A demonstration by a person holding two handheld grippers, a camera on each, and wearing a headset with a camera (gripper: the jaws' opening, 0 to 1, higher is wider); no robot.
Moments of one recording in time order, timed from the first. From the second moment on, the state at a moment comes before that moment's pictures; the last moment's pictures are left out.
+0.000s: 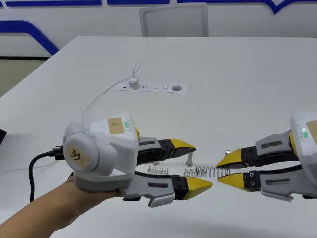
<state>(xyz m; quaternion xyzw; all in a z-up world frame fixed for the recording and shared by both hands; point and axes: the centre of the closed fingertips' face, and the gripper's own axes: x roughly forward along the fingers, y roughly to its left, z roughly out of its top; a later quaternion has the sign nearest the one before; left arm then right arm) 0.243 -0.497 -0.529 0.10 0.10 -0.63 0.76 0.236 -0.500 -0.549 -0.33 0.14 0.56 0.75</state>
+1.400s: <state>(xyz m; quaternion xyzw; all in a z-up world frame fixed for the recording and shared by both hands) 0.231 -0.490 -0.545 0.19 0.09 -0.65 0.73 0.234 -0.487 -0.546 -0.31 0.15 0.58 0.74</state>
